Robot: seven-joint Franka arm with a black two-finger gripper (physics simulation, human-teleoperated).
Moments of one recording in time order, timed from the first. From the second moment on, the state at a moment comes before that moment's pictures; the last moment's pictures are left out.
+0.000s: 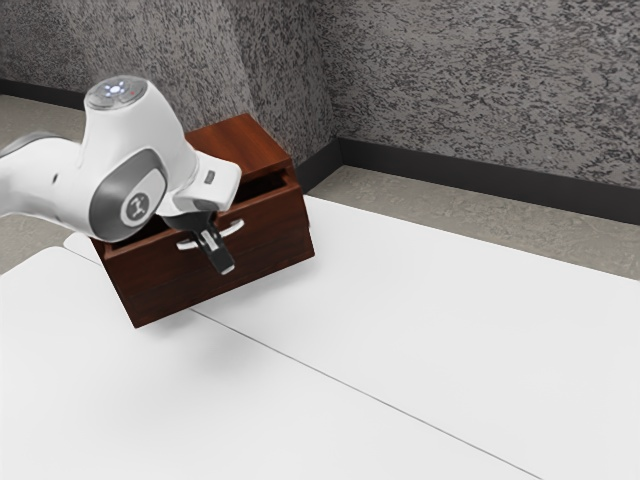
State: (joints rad) arm 0.21 -0.03 0.03 -1.89 0.18 2.20 0.55
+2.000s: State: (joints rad) arm 0.10 -0.20 0.03 -2.10 0.20 2.29 0.36
